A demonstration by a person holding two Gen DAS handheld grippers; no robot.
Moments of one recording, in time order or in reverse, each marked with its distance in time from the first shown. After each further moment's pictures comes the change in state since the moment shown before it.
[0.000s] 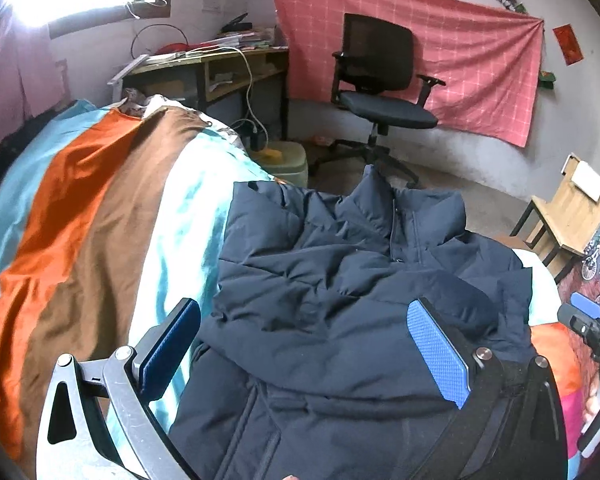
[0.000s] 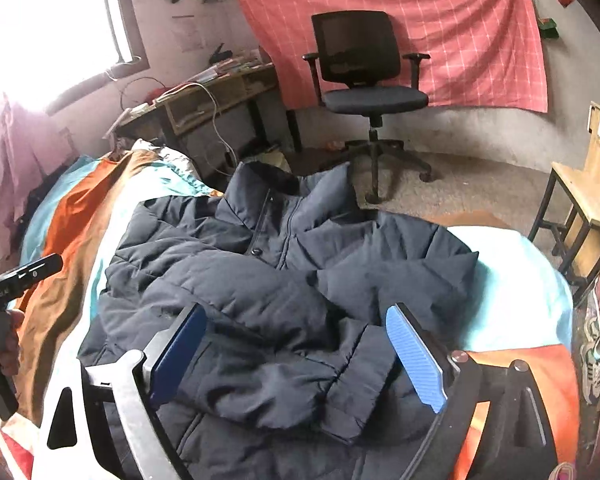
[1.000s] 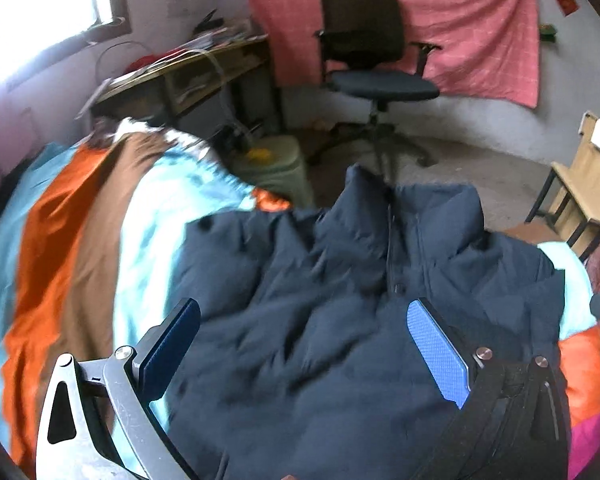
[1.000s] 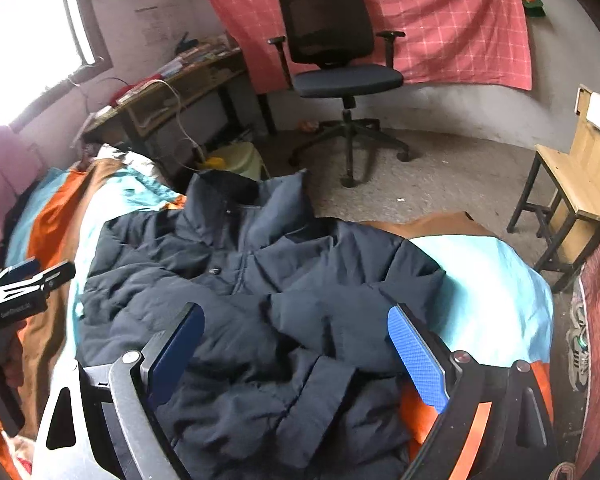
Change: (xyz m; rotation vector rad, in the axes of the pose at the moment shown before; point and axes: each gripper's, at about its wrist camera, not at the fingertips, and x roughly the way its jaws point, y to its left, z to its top) left arm 0.101 -0.054 0.045 0.125 0.043 0.059; right arm 0.037 -0.041 0.051 0.078 0.086 -0.094
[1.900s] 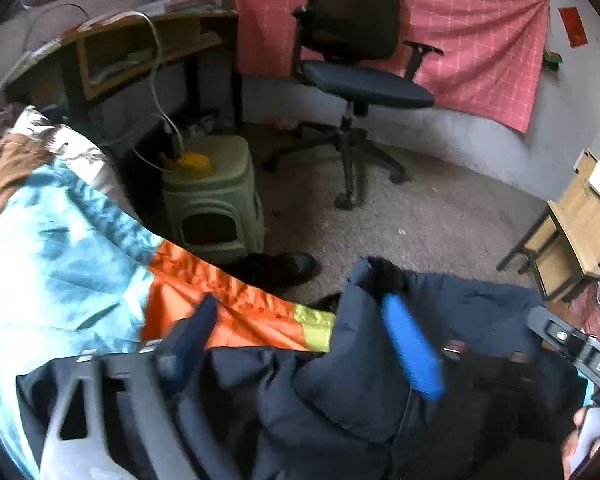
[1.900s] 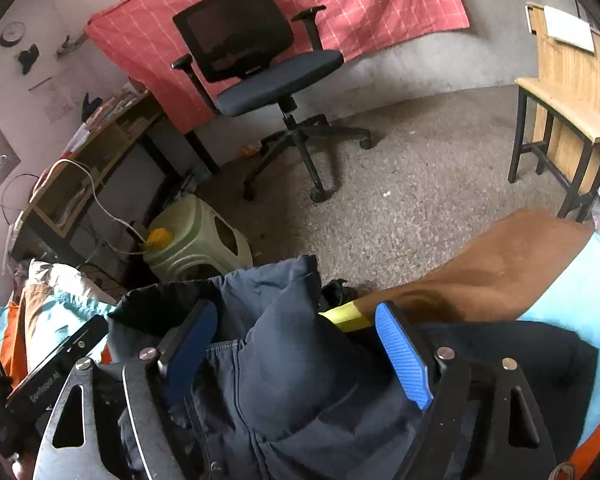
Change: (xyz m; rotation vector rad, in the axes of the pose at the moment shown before) left arm 0.189 0.008 0.111 -0.058 0.046 -0.186; right arm 0.181 -0.006 0.100 0.378 -0.024 -0.071
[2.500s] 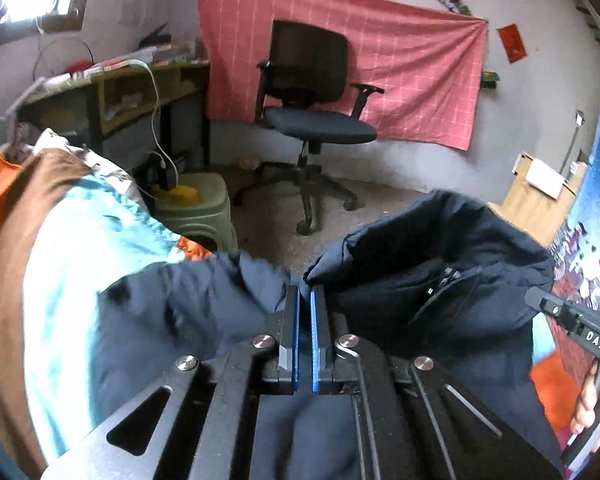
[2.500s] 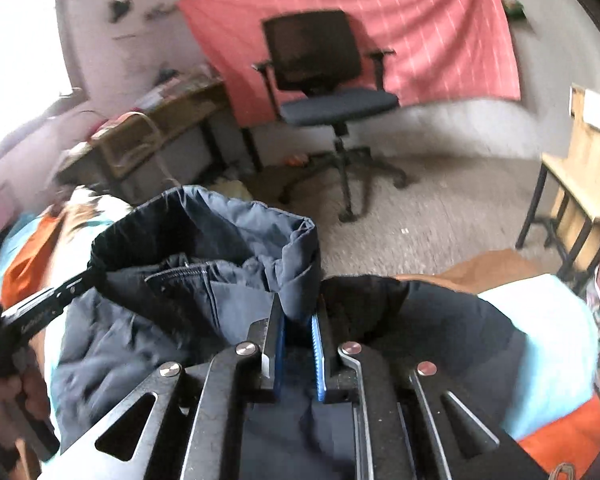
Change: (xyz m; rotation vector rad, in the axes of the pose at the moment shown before) left arm -0.162 0.016 -0.096 0.080 -0.212 -0.142; right arm -0.149 0.009 -0.092 -0.313 -0.161 0.101
